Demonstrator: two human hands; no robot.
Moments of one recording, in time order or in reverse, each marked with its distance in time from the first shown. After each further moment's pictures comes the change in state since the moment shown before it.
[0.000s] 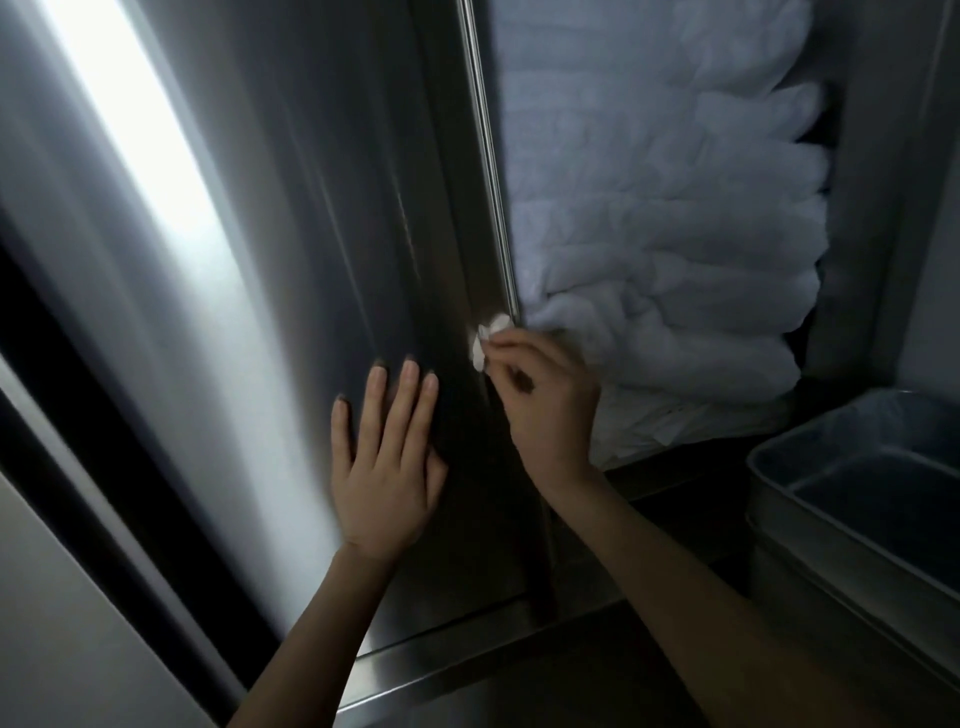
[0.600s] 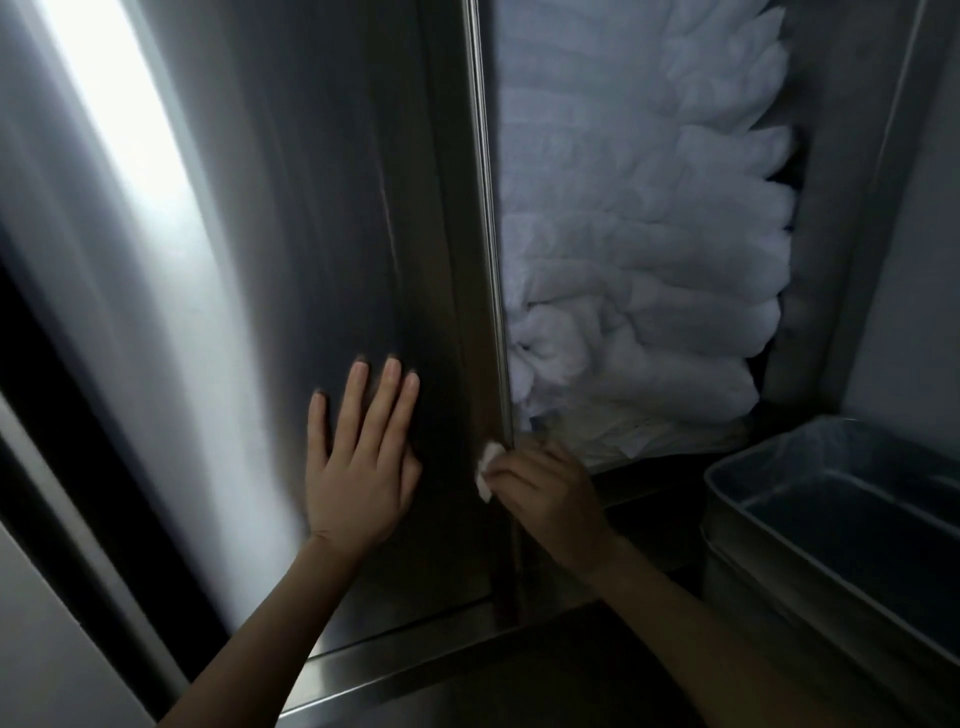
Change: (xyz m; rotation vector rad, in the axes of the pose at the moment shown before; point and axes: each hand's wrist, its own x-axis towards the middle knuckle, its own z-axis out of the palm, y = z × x) left_hand 0.002 0.003 -0.001 -0.023 -0.032 0.006; right_hand -0.061 0.048 -0.043 -0.234 -0.450 -0.483
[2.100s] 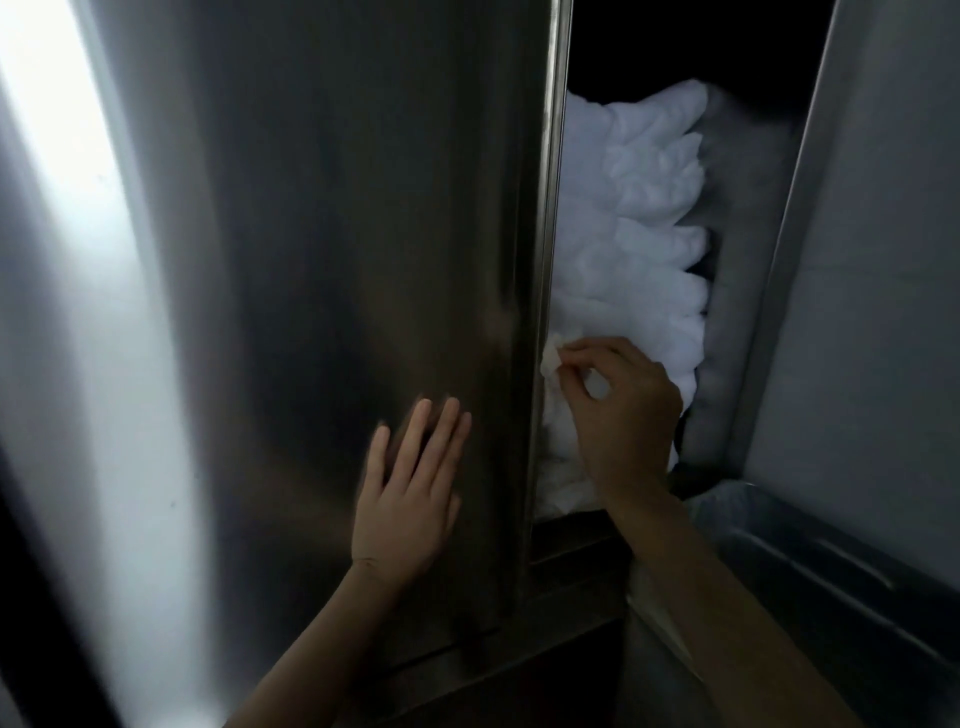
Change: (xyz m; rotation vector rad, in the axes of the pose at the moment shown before) left_hand 0.040 0.073 0.021 -0.083 -0.121 0.052; right_hand 0.097 0.043 -0.114 -0.086 0.364 0.439
